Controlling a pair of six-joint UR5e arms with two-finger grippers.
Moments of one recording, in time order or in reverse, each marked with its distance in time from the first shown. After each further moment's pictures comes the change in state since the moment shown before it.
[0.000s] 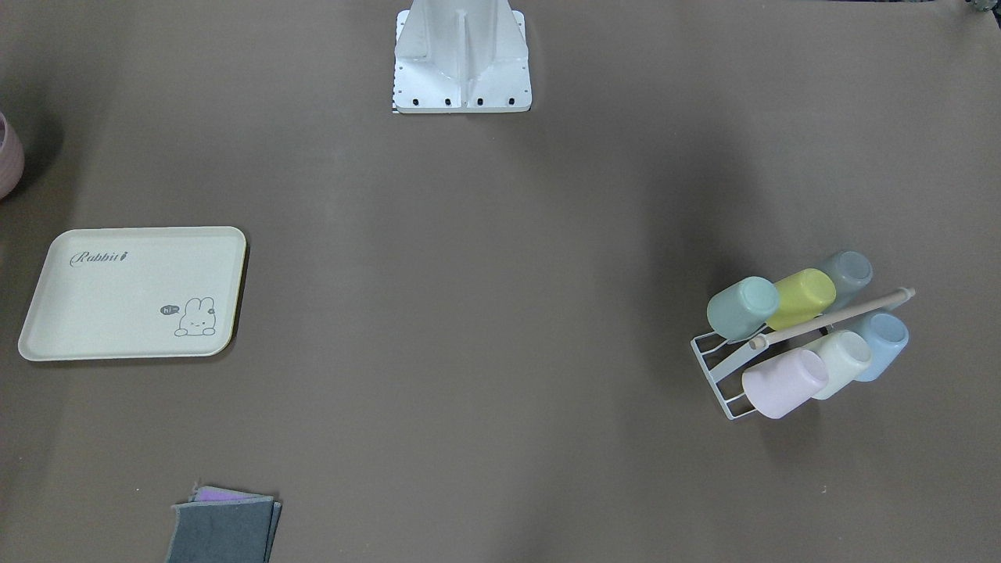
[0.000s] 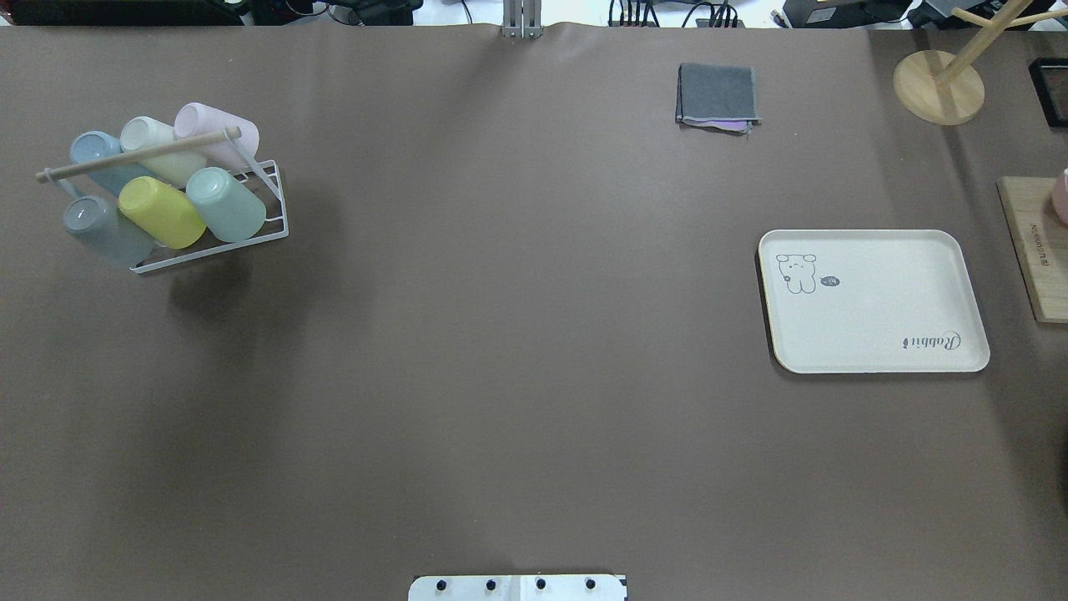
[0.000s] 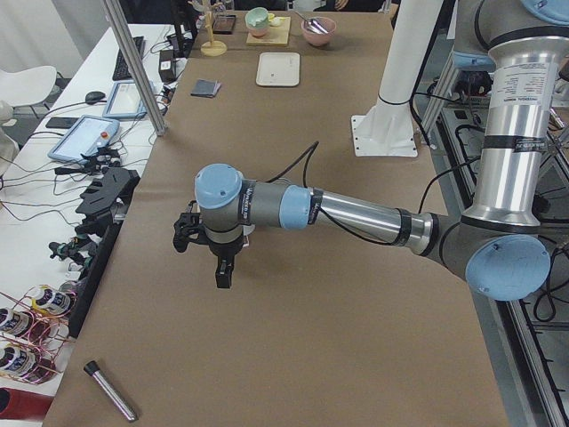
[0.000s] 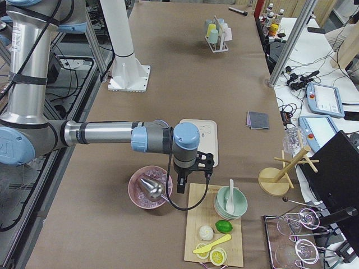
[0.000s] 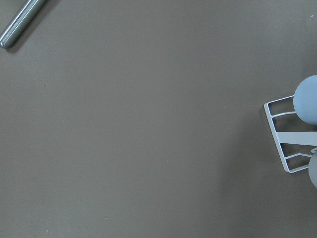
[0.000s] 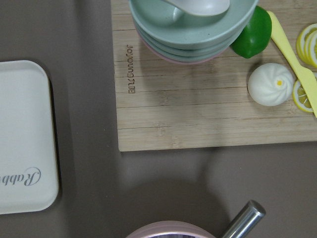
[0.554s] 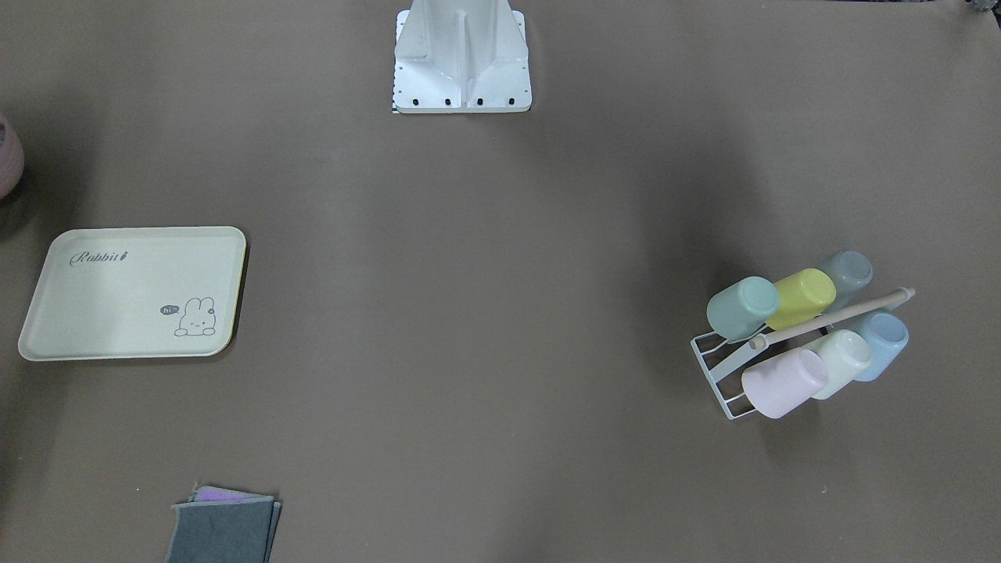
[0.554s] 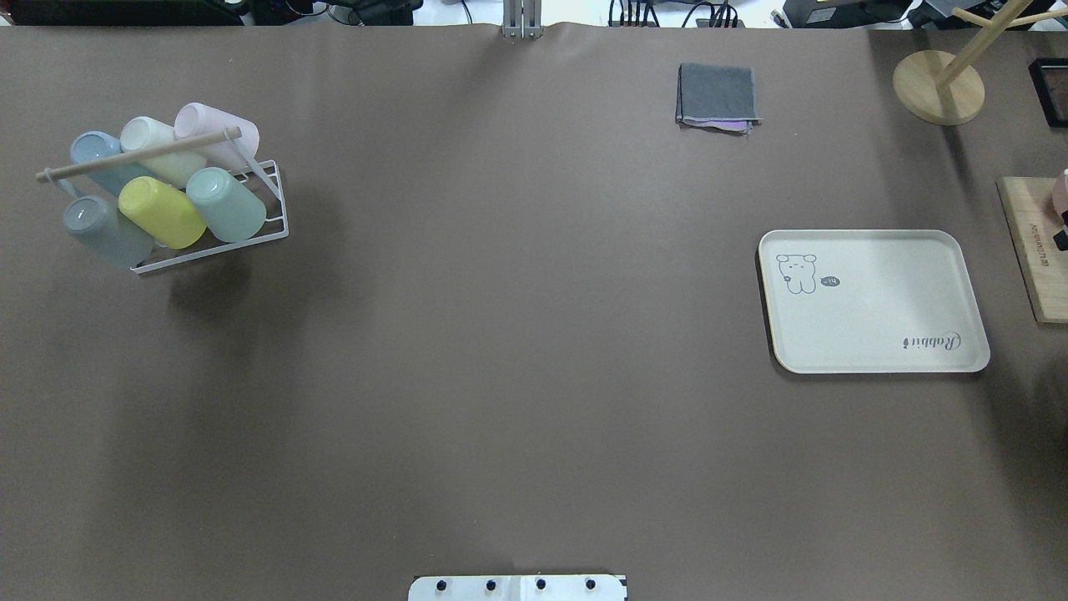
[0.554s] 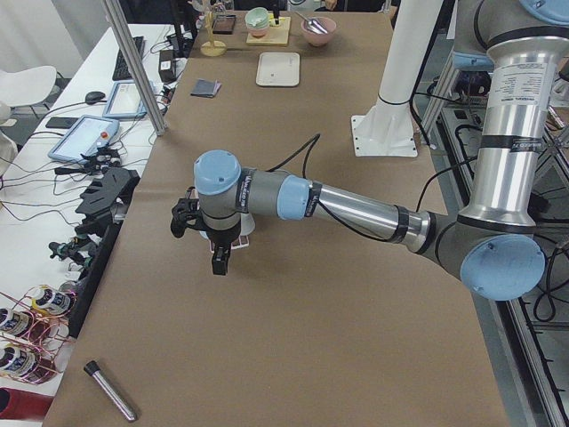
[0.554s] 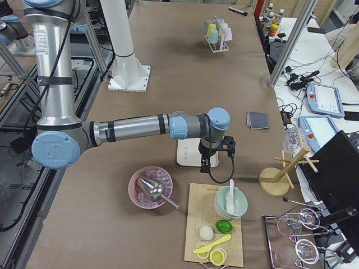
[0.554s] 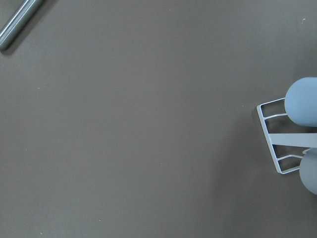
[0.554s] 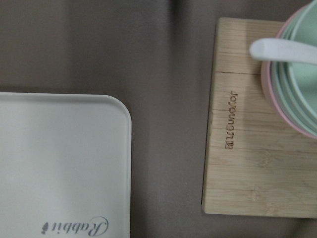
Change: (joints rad) left arm 0.019 -0.035 -0.044 0.005 -0.032 -0.015; right arm -0.171 0.170 -0.105 0.028 -0.011 0.093
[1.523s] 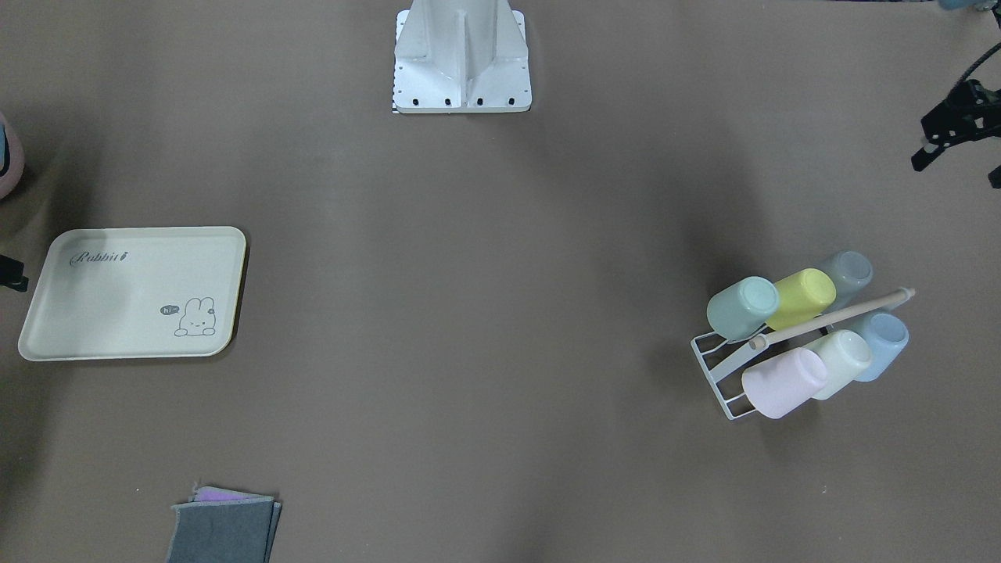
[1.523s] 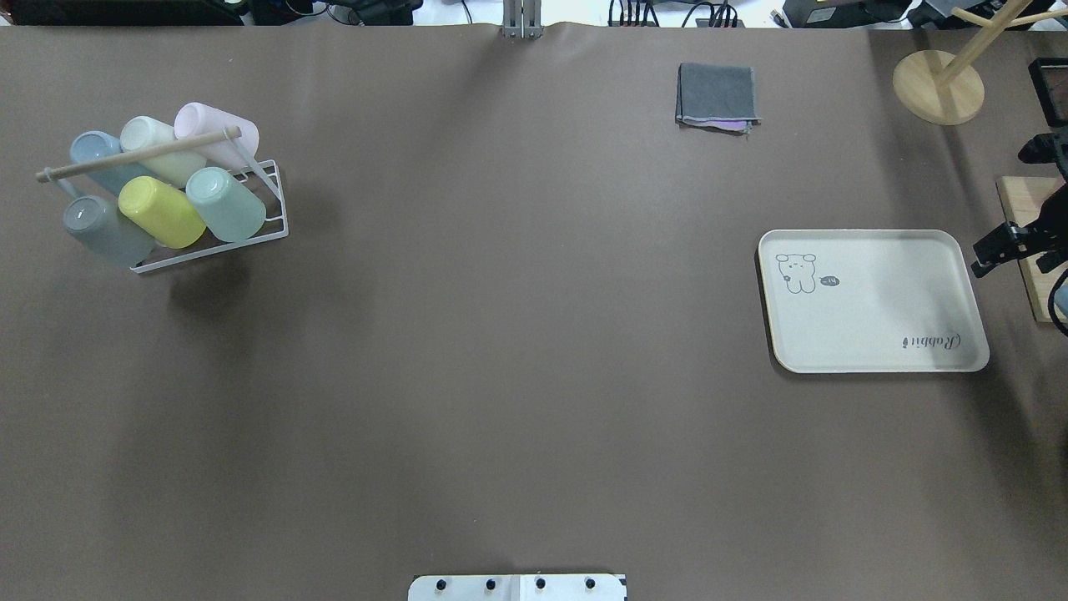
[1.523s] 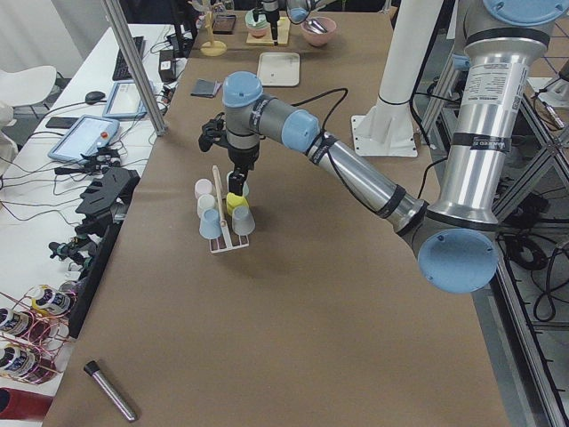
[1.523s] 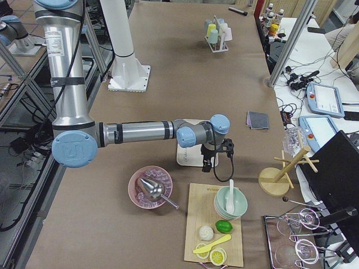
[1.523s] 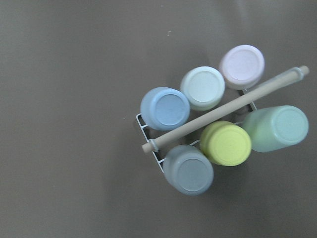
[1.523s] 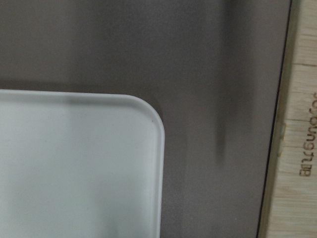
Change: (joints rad) left arm 0.276 -0.047 -0.327 0.091 0.050 -0.148; right arm -0.158 0.020 -0.143 0.207 -0.017 0.166
